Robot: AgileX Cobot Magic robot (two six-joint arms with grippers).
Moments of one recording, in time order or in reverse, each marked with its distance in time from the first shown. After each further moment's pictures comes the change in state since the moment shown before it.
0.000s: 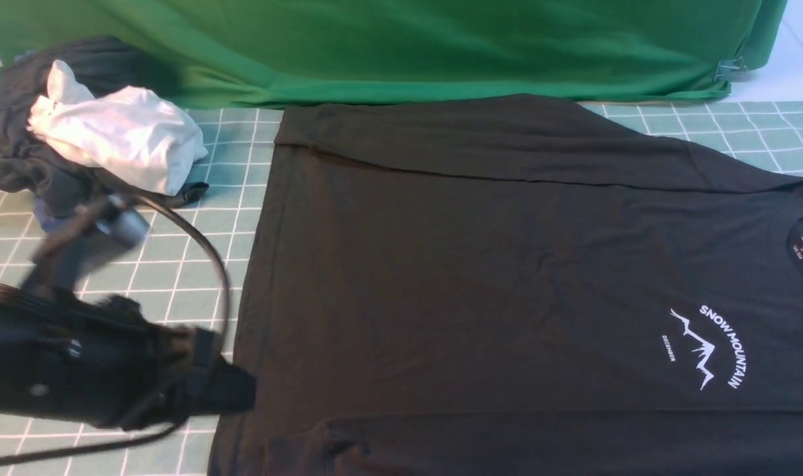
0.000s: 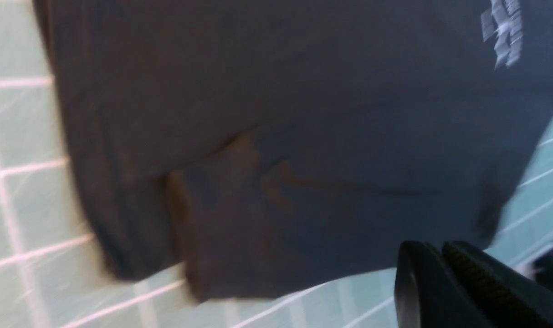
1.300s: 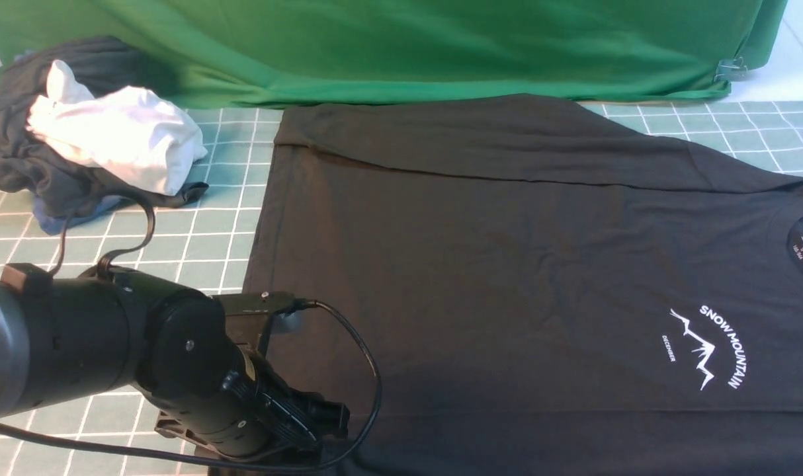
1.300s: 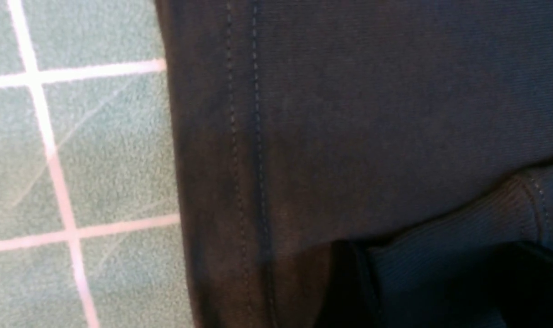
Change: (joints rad) right arm 0.000 0.007 0.060 0.005 -0.066 -0.045; left arm -0.417 0.465 -0.003 0.487 -0.399 -0.567
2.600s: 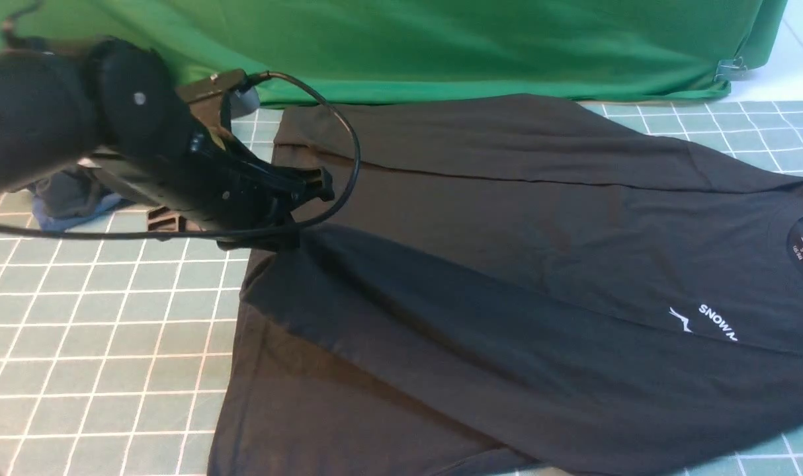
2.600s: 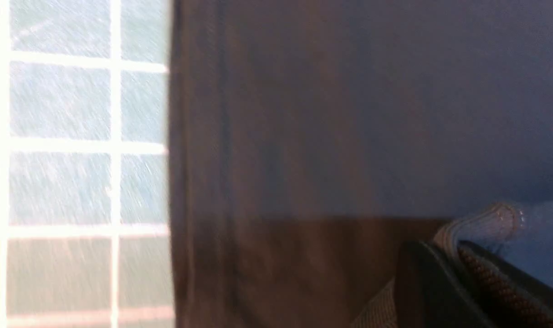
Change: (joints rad) right arm 0.000 0.000 0.000 0.001 -0.016 0.000; left arm 0.235 0.096 -0.491 0.019 0.129 0.007
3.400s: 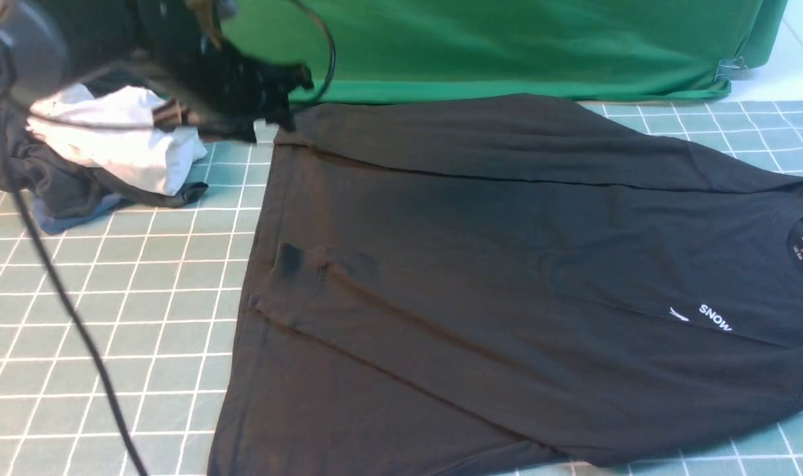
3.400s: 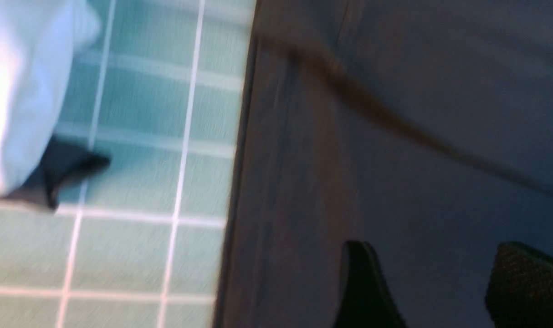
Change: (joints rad) right arm 0.000 0.000 0.000 0.000 -0.038 0.000; left arm 0.117 0.342 -0.515 0.012 0.044 0.021
